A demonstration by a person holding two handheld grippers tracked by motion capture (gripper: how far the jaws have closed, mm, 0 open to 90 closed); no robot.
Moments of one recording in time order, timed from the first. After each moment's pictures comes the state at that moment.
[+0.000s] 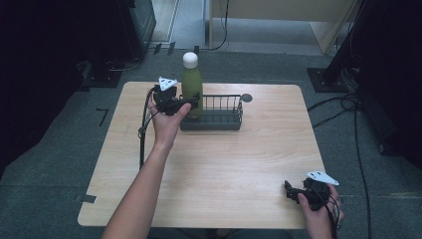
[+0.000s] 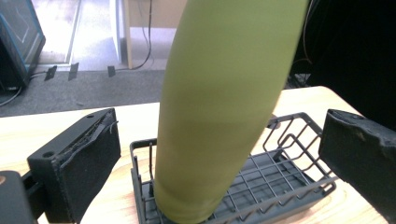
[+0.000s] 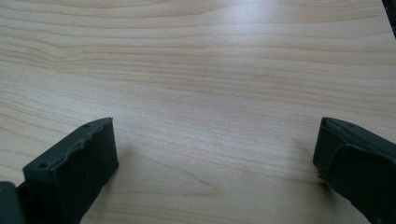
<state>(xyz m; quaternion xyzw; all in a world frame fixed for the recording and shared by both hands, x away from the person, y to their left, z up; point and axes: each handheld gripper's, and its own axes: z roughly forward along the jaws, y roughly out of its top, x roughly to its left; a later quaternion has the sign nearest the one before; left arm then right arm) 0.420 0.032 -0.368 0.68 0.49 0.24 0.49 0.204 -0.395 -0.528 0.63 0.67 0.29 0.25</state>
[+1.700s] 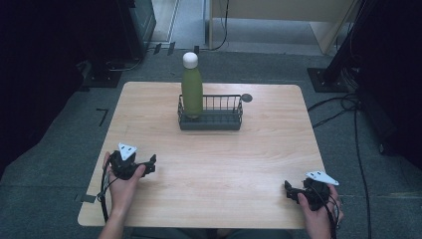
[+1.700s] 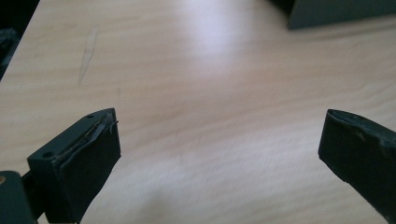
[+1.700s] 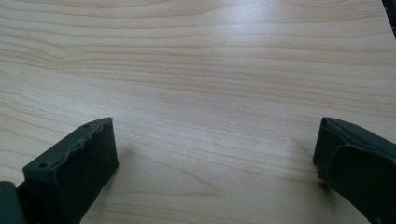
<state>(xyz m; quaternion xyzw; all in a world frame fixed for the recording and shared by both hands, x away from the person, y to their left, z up) 0.293 0.165 -0.497 0.72 0.54 0.28 0.34 0.204 -0.395 -0.528 0.63 0.67 0.29 0.25</state>
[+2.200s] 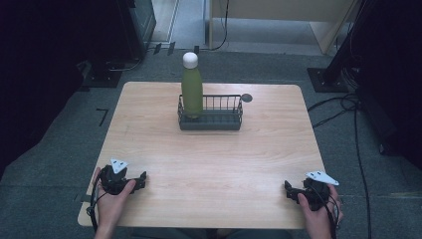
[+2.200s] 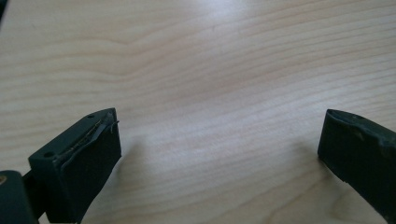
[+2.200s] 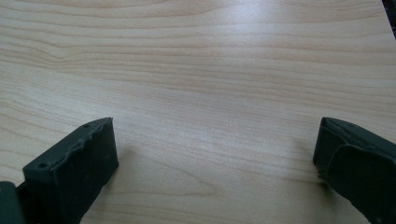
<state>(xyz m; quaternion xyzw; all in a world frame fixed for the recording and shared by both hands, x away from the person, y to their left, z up) 0.266 0.190 -0.517 0.74 0.56 0.24 0.28 0.204 -0.395 -0.528 0.63 0.67 0.29 0.25</state>
